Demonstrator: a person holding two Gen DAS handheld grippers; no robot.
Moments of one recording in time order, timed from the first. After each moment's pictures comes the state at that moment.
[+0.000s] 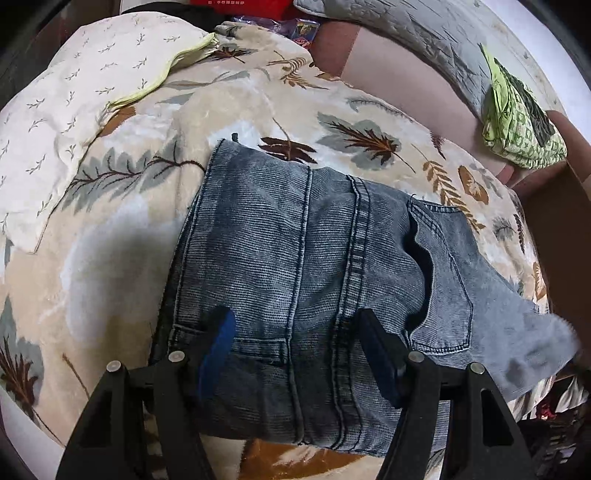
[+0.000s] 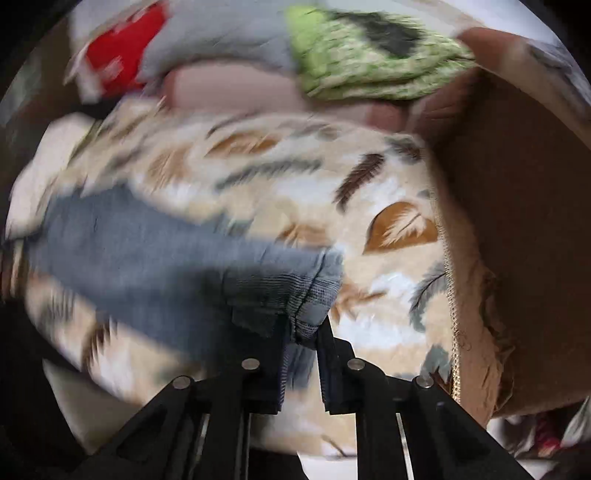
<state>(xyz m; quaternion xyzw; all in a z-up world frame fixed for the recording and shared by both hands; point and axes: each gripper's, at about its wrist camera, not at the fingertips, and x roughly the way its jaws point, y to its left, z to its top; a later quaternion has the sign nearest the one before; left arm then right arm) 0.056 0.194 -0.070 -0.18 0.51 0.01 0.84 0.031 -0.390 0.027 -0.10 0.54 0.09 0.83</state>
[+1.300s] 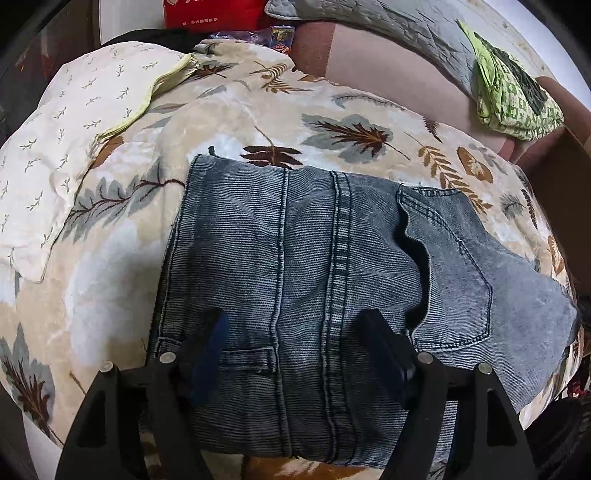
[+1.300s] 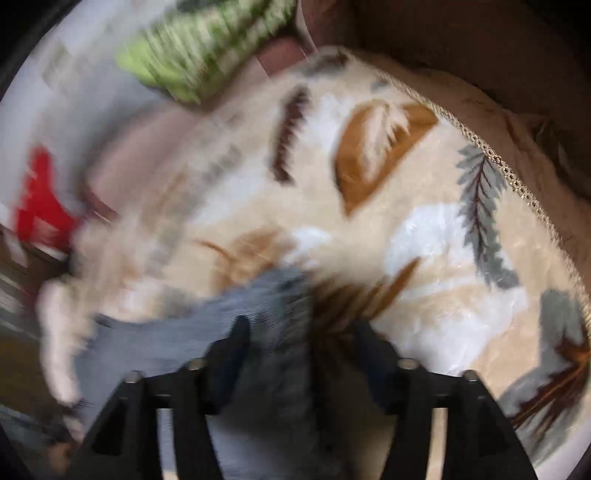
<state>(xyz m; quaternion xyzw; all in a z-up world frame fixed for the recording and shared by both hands) 0.063 0.171 -0.070 -0.11 0.50 0.02 0.86 0.106 -0.461 -0.040 0.26 0.45 0.03 0.85</state>
